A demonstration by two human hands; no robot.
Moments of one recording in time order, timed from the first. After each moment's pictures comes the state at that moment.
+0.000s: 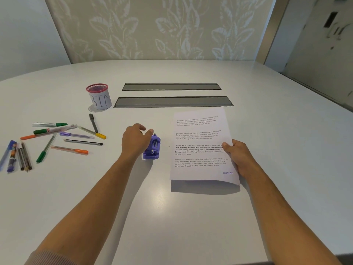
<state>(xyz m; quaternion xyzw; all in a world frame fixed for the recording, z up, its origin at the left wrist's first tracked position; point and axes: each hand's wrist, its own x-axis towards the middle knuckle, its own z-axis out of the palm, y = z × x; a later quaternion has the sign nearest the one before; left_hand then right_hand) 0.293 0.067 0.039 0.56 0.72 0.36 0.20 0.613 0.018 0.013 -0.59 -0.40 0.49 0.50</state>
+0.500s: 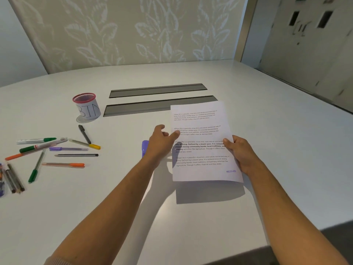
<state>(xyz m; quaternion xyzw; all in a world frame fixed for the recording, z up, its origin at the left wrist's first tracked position) 0.357 0.041 0.064 0.57 0.58 0.38 0.44 0.610 -0.011 0.034 -0.56 -0.38 0.48 0.55</state>
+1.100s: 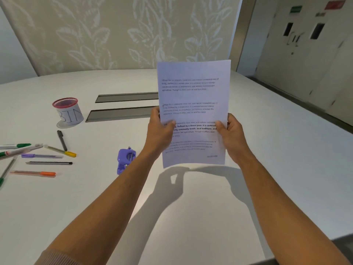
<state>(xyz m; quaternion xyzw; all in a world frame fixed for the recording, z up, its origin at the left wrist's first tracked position) 0.427 0.052 0.105 0.60 0.42 0.56 0.40 0.643 0.013 0.095 -0.51 -0.51 0.33 0.61</state>
